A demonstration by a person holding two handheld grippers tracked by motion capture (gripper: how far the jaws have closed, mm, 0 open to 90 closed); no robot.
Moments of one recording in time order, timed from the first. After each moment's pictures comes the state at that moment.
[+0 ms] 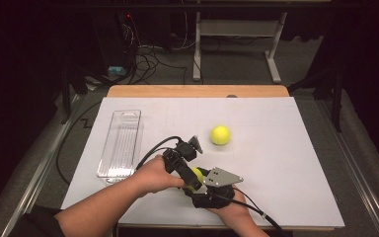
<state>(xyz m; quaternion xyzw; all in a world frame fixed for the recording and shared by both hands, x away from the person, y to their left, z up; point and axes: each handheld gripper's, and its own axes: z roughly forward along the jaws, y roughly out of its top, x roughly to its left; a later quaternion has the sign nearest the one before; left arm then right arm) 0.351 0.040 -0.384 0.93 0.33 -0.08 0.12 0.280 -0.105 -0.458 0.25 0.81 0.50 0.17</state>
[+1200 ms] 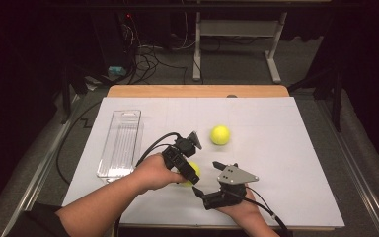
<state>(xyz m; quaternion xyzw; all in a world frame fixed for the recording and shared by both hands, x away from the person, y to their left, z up) 0.357 0.043 -0.375 0.92 0.35 -0.07 0.12 0.284 -0.139 -0.454 0.28 0.79 0.51 0.19</state>
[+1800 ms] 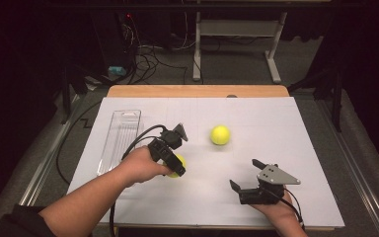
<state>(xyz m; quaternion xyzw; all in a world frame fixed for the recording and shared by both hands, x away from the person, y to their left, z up) 0.370 0.080 -0.360 0.92 0.39 -0.05 0.10 0.284 -0.230 -0.457 0.34 0.77 0.48 0.26</state>
